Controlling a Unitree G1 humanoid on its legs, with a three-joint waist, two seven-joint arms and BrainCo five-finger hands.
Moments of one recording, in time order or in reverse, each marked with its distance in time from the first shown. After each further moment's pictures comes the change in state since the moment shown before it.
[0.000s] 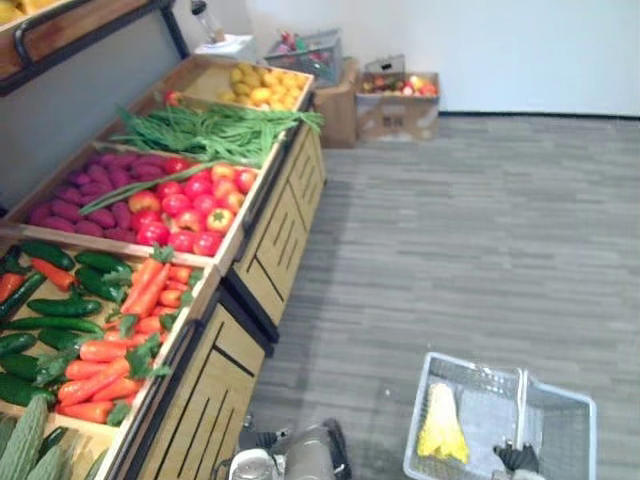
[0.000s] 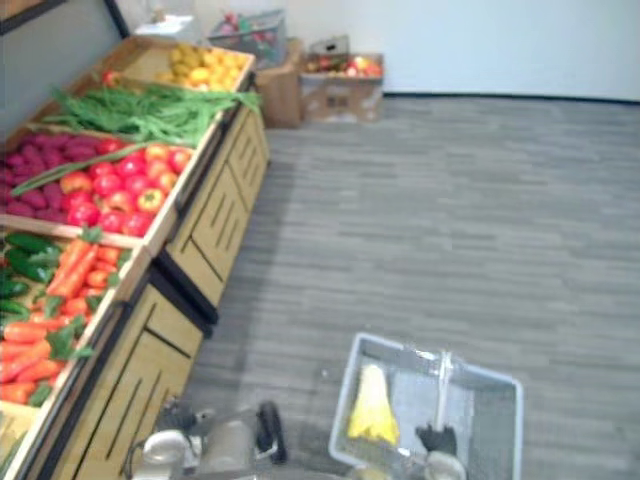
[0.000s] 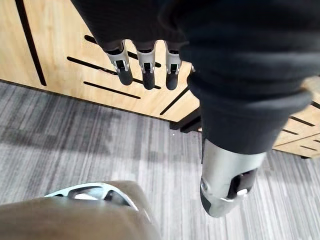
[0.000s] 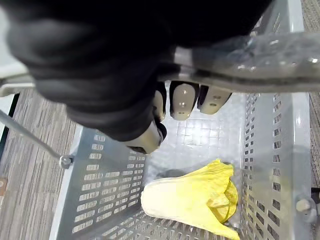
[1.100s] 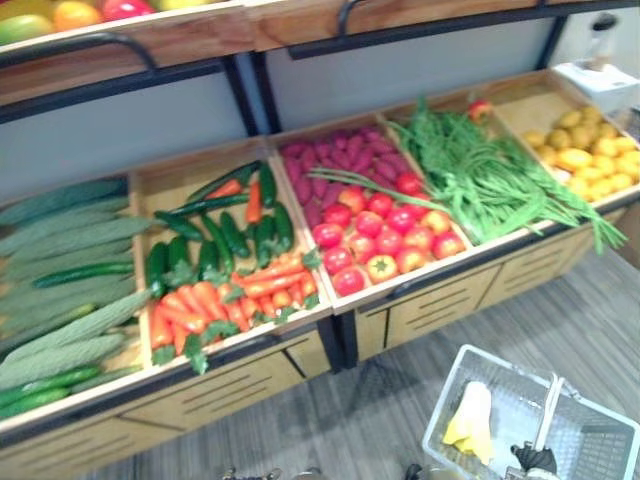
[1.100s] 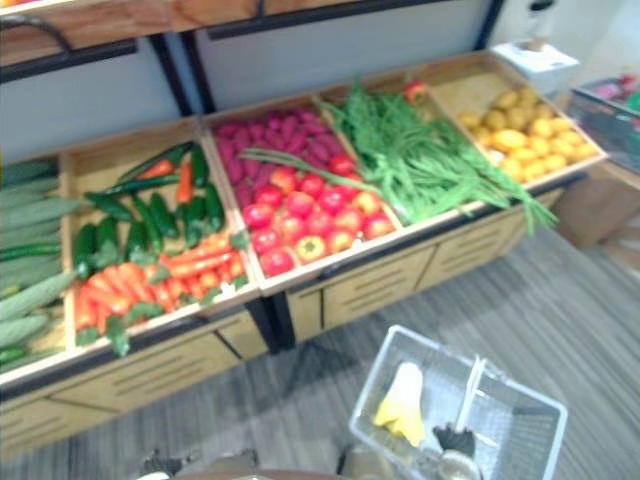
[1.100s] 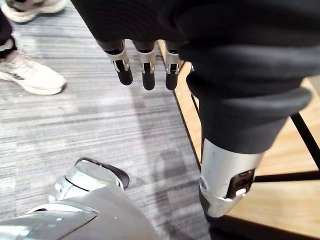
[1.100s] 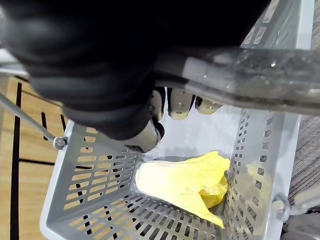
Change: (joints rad) left arm 0.069 -0.018 0.127 0.078 -0.081 0.024 0.030; right arm -0.067 -0.031 -0.124 0.097 -0.011 -0.022 -0.009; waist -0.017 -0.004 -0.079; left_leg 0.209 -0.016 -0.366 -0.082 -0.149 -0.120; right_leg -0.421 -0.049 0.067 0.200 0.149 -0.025
